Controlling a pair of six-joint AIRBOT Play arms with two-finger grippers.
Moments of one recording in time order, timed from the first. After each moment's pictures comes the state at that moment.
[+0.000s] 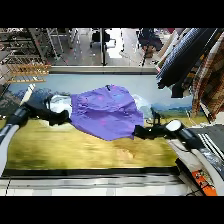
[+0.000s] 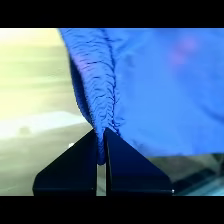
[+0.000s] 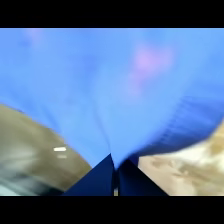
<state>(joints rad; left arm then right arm) 0.06 -1.57 1.35 -2.24 1.15 1.76 0.09 -1.21 0.88 -0.80 0.95 1.37</state>
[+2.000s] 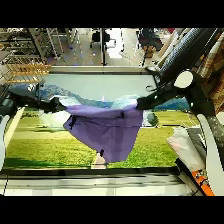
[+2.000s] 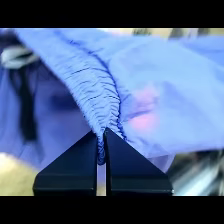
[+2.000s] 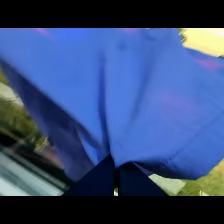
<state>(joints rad) 0.20 -1.72 1.60 -2.39 1.34 1.91 0.19 -1.44 1.69 -1.08 1.54 1.38</state>
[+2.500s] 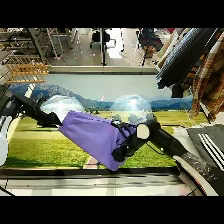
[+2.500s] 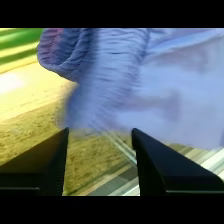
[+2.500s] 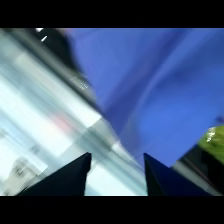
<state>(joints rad) 0.22 -1.83 1.61 -2.14 1.54 1.97 0.57 -1.26 1.05 -1.15 1.27 1.55</state>
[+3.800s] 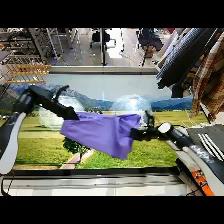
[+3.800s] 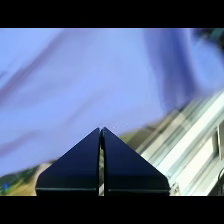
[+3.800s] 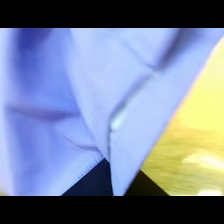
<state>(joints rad) -0.04 -1.76 1.64 -2.30 1.51 2.00 0.12 -1.34 0.87 -0.89 0.83 1.41</state>
